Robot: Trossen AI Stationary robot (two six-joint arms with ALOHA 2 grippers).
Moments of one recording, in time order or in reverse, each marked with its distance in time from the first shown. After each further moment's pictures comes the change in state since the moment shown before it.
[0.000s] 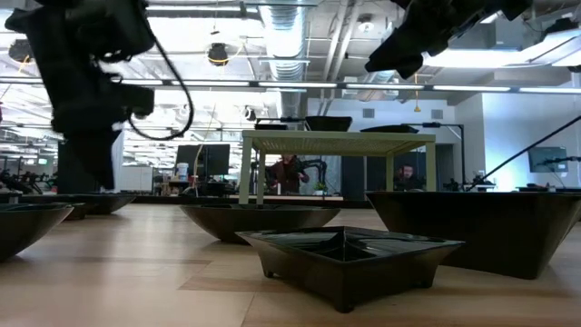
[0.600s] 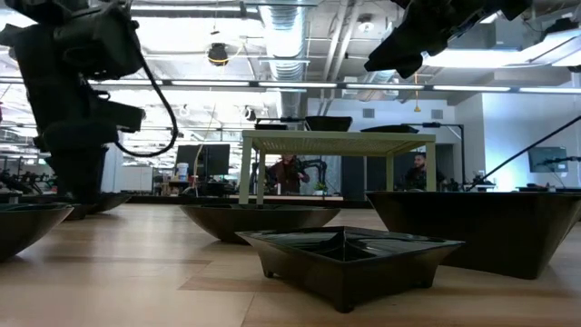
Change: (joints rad) left arm -0.001 0.001 -0.091 0.022 0.030 -0.128; right arm 0.000 0.000 0.000 0.002 0.000 0.000
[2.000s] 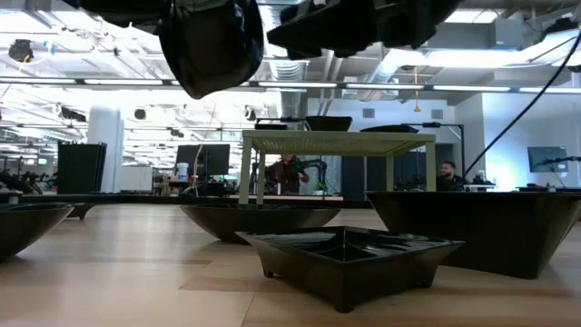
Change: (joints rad) left arm -0.081 -0.009 0.240 0.603 0.545 1.205; right arm 0.033 0.544 0.273 0.350 -0.475 -0.508
